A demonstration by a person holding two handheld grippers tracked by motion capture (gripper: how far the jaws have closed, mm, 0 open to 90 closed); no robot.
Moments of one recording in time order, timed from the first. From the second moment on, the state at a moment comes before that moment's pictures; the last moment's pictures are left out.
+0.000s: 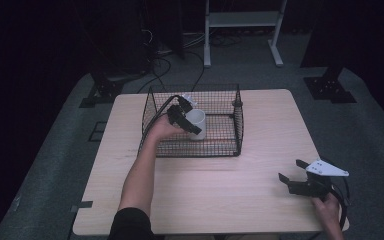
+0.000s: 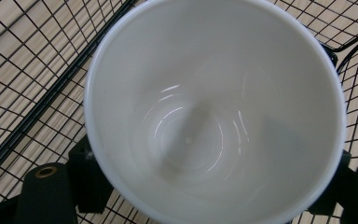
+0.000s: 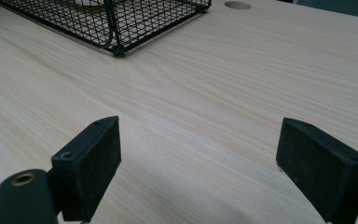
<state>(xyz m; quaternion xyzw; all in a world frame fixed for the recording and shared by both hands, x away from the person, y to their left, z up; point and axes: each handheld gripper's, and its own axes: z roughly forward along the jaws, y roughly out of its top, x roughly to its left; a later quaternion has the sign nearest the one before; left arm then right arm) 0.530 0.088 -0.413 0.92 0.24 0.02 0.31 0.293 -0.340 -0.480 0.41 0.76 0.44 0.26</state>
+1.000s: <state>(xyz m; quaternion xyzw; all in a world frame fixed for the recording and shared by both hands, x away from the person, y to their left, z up) 0.510 0.106 -0.369 0.89 0.23 0.07 0.38 0.293 -0.340 -0.480 0.41 0.76 0.44 0.26</state>
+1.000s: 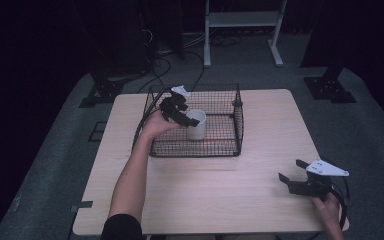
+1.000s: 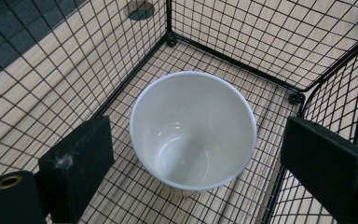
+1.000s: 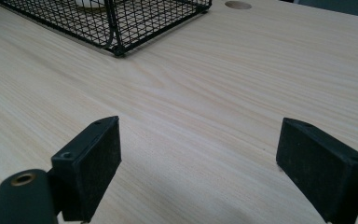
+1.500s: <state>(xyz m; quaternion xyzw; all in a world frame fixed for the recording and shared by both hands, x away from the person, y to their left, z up) 0.484 0.116 -0.352 0.89 0.23 0.09 0.38 0.293 -0.340 -0.480 0.40 0.76 0.44 0.26</state>
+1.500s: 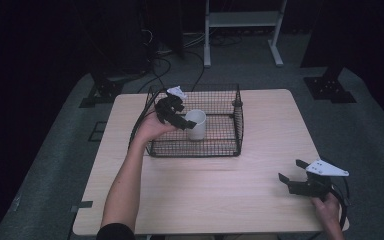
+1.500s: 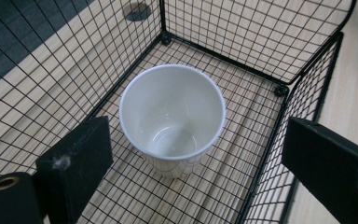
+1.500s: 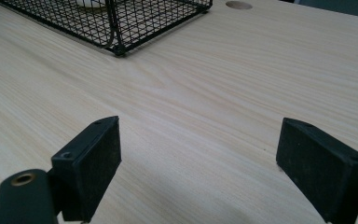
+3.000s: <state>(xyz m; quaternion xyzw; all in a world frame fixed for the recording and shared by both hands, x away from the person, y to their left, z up) 0.414 0.120 -0.339 0.89 0.17 0.11 0.40 0.293 -0.340 -0.479 0.40 0.76 0.45 0.26</state>
